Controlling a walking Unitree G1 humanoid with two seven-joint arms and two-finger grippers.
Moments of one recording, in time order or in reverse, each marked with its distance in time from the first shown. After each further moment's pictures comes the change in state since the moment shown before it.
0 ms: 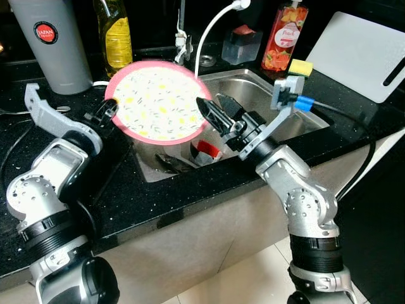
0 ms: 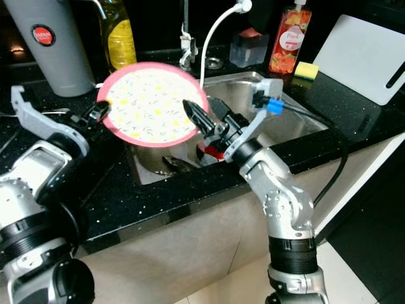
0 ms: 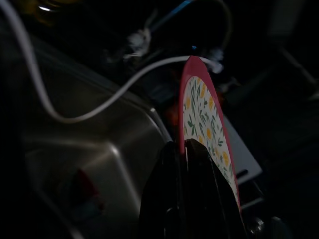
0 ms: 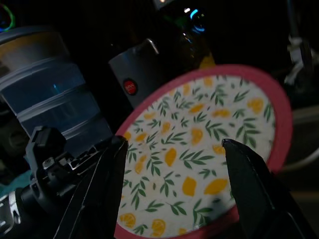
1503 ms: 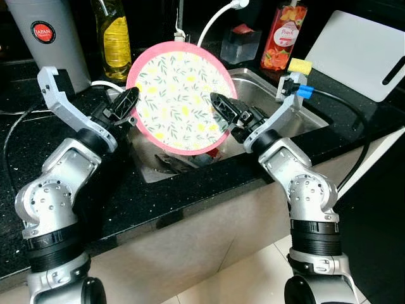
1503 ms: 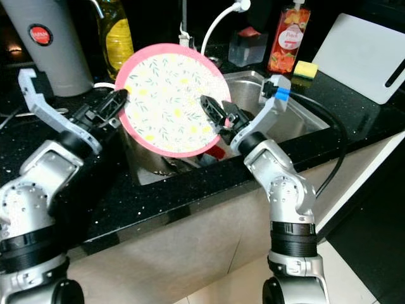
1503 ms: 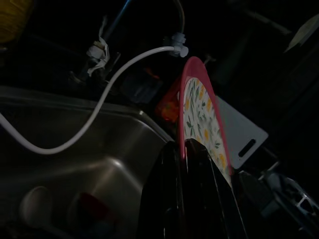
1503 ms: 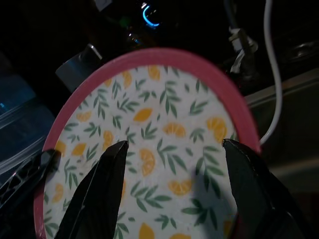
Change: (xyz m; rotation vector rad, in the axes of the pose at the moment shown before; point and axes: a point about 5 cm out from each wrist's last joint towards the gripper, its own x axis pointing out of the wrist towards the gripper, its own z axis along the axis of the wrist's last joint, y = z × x) left arm -0.004 -0.025 -0.014 0.289 -0.005 -0.160; right arm 0.006 -0.023 0.010 0.020 -0.003 -0.187
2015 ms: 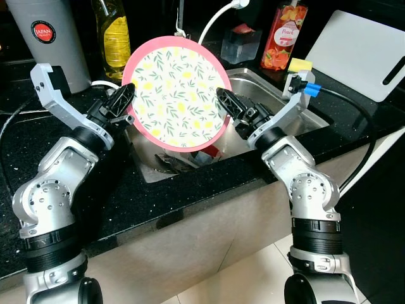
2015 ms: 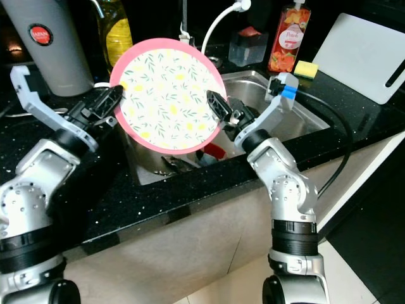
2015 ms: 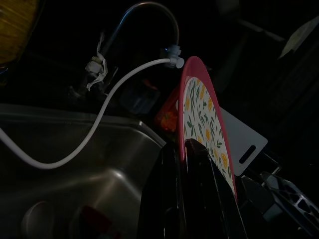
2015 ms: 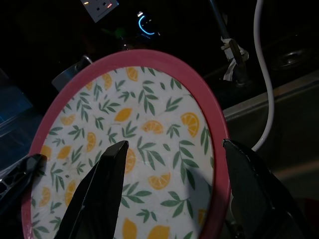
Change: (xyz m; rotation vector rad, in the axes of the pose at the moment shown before) left arm -0.002 -0.001 0.008 0.030 -0.042 -0.022; right arm -0.001 -0.004 0.004 0.011 -0.025 -0.015
